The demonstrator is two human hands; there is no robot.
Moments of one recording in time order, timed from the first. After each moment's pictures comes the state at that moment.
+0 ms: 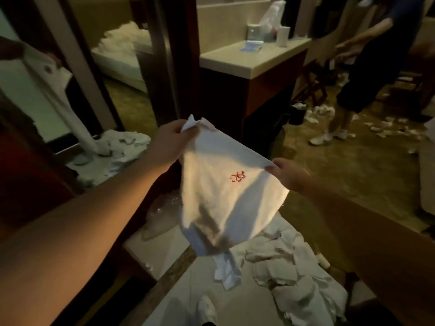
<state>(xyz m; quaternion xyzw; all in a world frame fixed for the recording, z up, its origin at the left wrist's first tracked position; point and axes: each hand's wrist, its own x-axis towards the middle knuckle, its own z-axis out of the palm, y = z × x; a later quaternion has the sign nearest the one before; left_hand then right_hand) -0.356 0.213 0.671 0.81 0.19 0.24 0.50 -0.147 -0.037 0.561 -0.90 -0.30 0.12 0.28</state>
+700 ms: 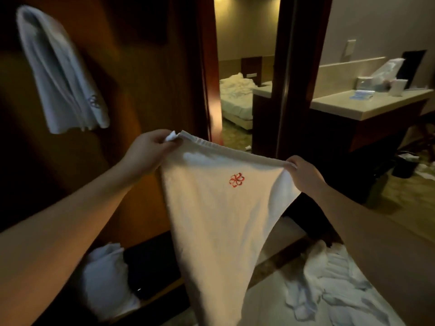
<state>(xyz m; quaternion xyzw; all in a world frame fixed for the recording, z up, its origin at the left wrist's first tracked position) -0.820 0.248 0.800 0.81 0.33 0.35 0.33 -0.453 0.108 0.676 -0.83 -0.42 0.03 0.36</state>
